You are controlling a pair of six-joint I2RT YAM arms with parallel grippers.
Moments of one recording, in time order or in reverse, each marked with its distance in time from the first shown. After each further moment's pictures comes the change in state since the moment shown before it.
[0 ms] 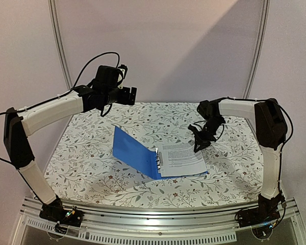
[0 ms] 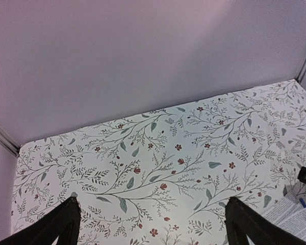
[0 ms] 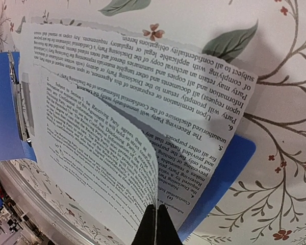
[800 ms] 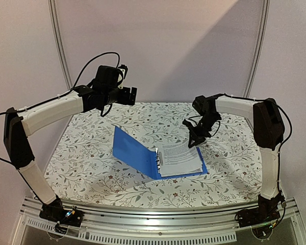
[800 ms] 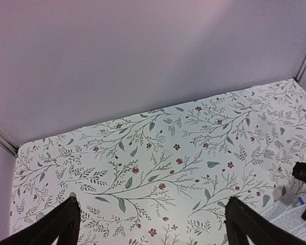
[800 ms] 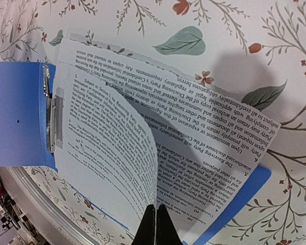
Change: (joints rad) left arm 0.001 0.000 0.000 0.000 0.010 0.000; right arm 0.036 0.021 0.100 -0.002 -0.023 0.000
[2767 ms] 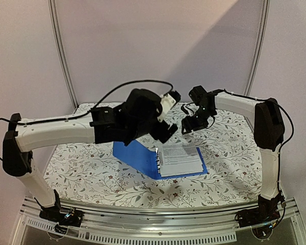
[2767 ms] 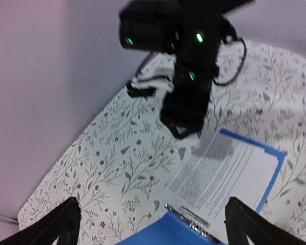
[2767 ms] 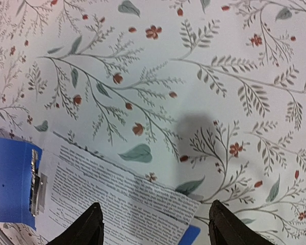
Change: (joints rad) left arm -0.499 -0.013 -0.026 -0.008 -0.149 0.268; right arm 0.028 -0.009 0.071 0.198 0.280 0.002
